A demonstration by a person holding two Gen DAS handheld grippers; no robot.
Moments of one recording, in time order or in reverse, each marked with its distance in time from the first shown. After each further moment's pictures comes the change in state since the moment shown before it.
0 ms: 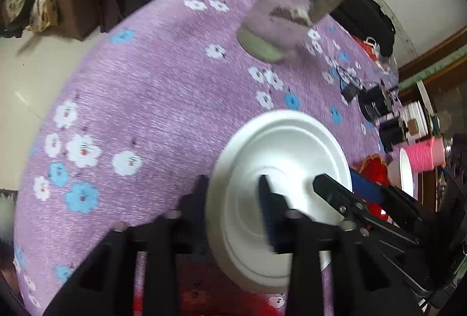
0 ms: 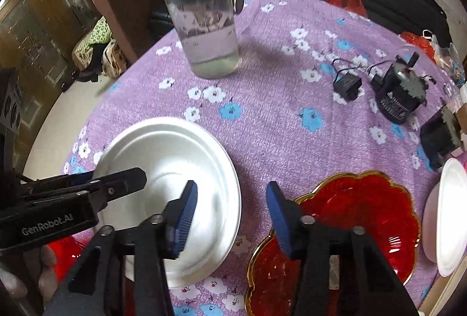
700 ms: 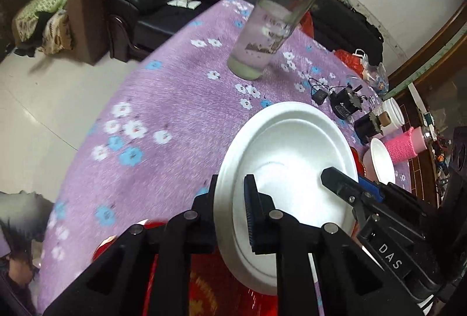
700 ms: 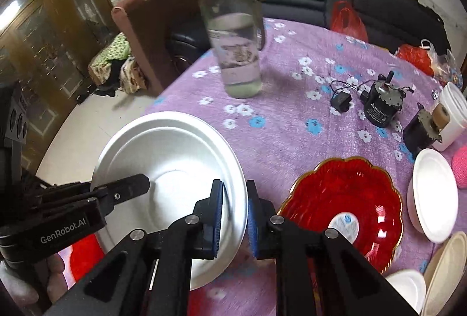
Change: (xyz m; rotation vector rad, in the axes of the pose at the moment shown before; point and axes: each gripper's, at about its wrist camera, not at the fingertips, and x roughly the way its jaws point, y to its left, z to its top) left arm -0.103 -0.012 -0.053 0.037 -0.152 0.037; right arm -0.095 0.042 -0.031 -0.025 -0.128 0.049
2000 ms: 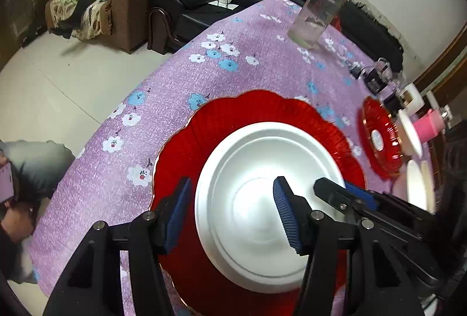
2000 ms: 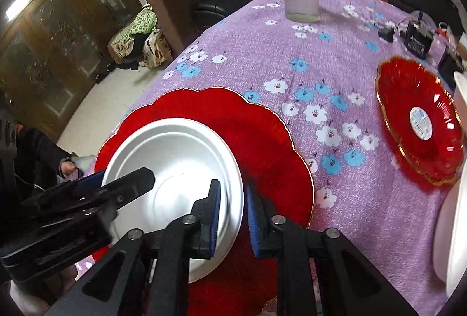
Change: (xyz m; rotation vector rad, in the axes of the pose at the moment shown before) left arm -0.028 0.078 -0.124 -0.086 -0.069 0.080; right arm 0.029 0.071 -0.114 0.012 0.074 0.095
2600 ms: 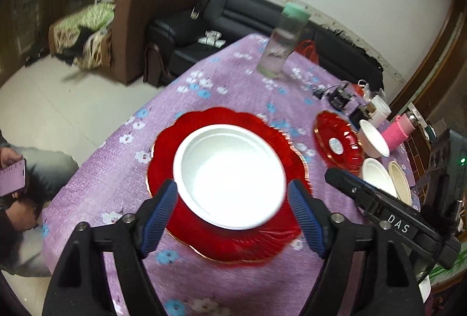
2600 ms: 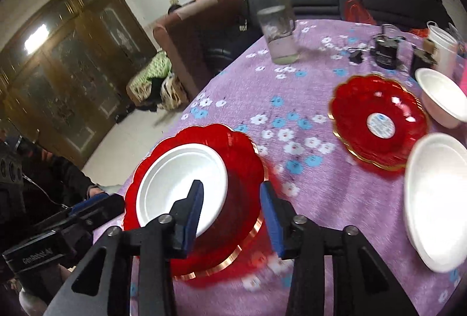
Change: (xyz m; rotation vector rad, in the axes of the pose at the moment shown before) left arm -0.089 -0.042 -0.055 0.051 -0.211 -0.022; right arm -0.096 -0.041 -0.042 0.063 -0.227 0.105
